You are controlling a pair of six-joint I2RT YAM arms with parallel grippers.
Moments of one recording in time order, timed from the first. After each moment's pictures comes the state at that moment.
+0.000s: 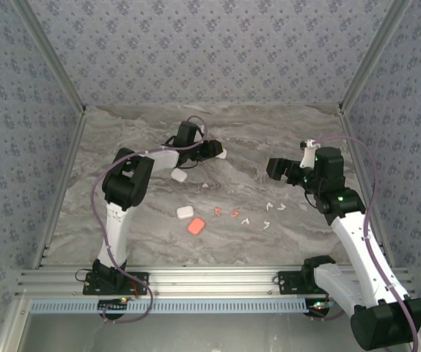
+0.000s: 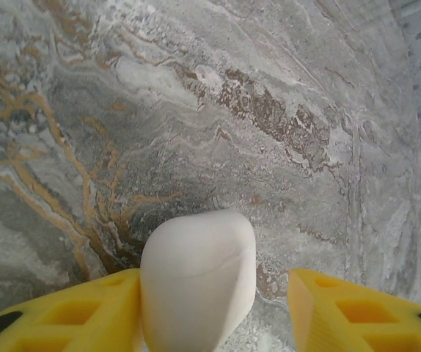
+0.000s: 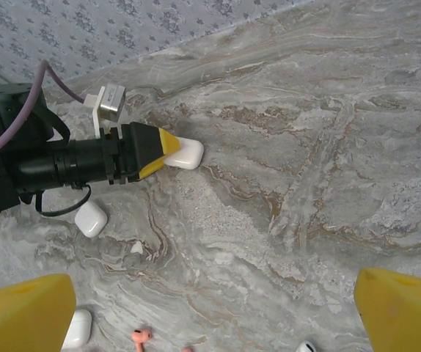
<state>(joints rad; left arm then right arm) -0.48 2.25 1.50 0.09 0.46 -0.70 0.17 0.88 0.84 -0.50 -0.25 0.35</state>
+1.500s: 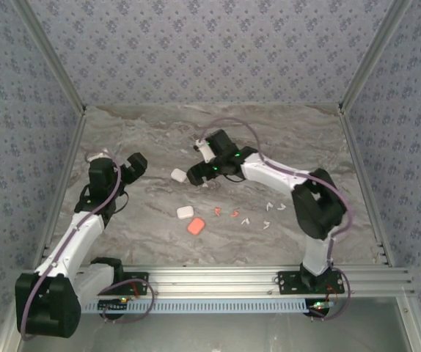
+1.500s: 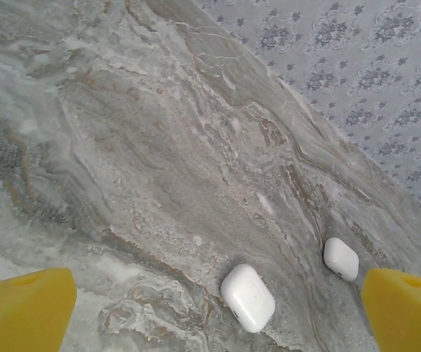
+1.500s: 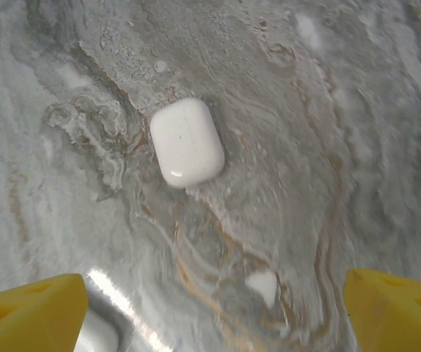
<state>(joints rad) -0.12 0.97 0.58 -0.09 0.04 -0.73 0.72 1.91 1.43 -0.40 -0.16 0.09</state>
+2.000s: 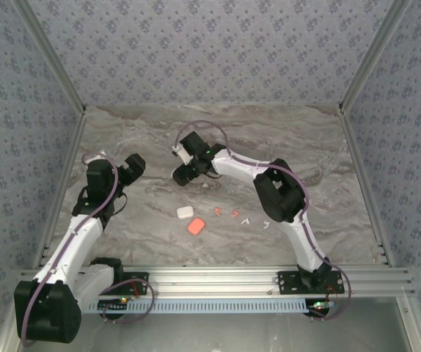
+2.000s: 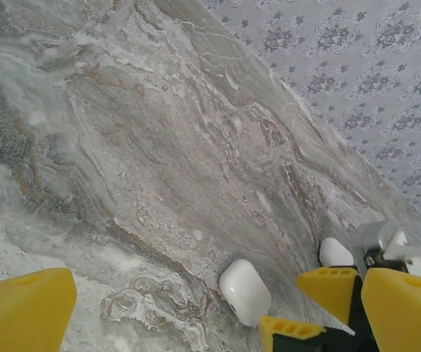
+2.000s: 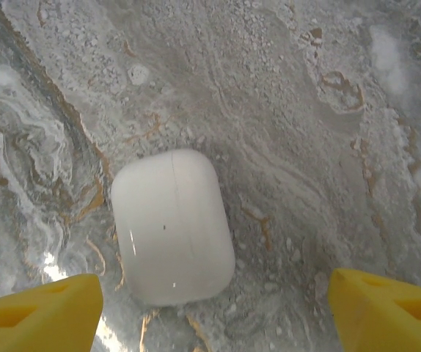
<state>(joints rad) -0.11 0.94 0.58 -0.12 0.04 -0.75 0.78 2.25 1.78 -0.50 -0.09 -0.02</state>
